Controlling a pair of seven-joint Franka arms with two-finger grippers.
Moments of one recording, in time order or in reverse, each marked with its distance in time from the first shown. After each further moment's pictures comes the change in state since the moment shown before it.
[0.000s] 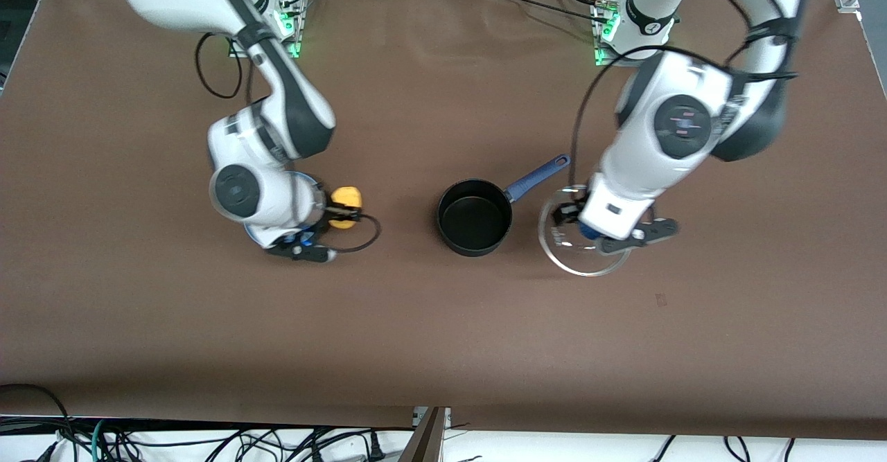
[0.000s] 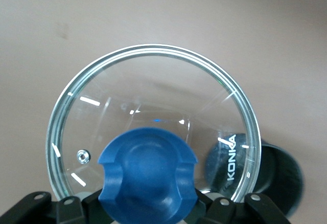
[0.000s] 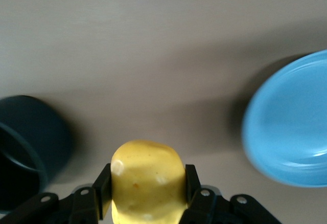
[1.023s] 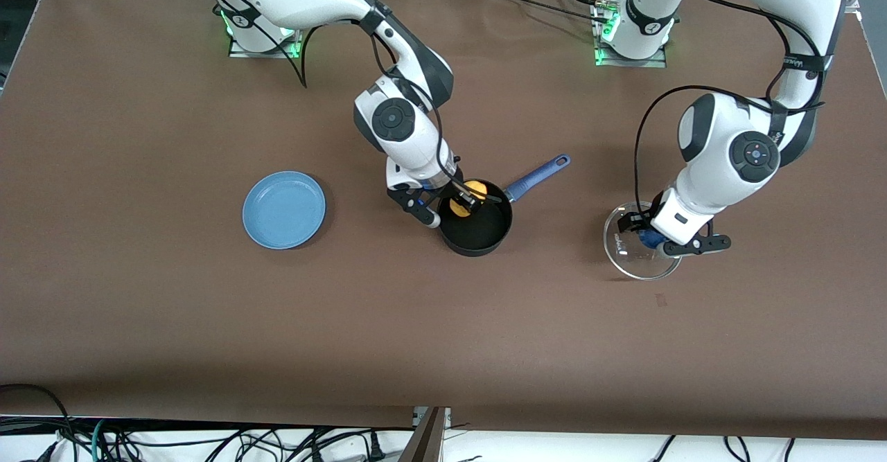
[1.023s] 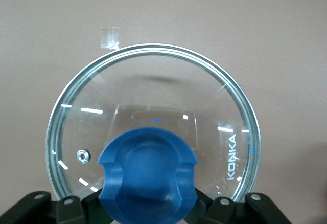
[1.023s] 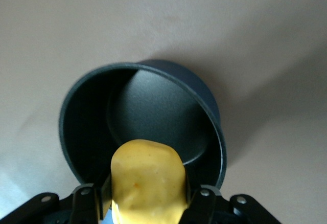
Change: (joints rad) left arm 0.202 -0.066 0.000 -0.478 0.000 0.455 0.347; right arm 0.296 0.162 0.005 0.054 0.000 0.430 0.718
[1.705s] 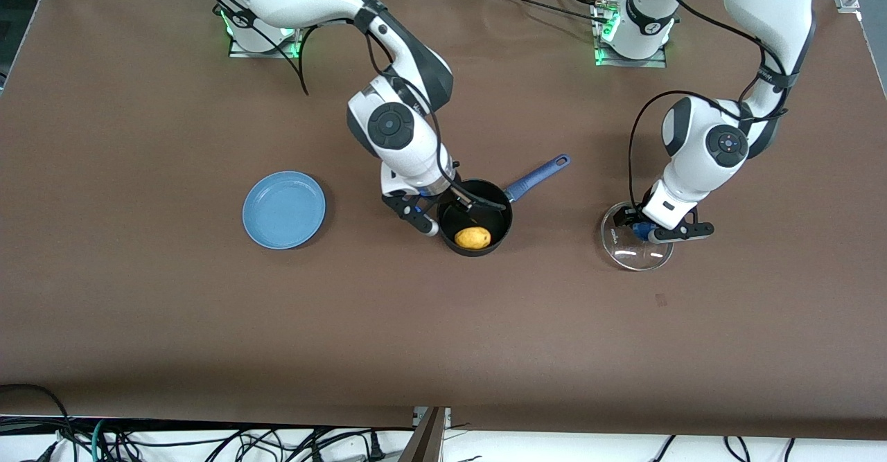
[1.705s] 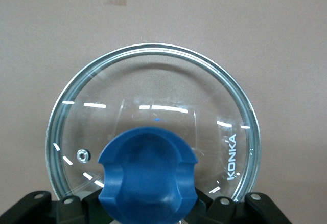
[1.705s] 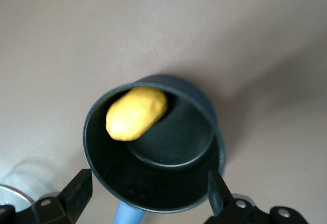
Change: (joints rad) left arm 0.021 0.062 0.000 -0.239 0.000 0.376 0.020; right arm -0.040 0.003 -0.021 0.187 -0.006 -0.269 -0.088
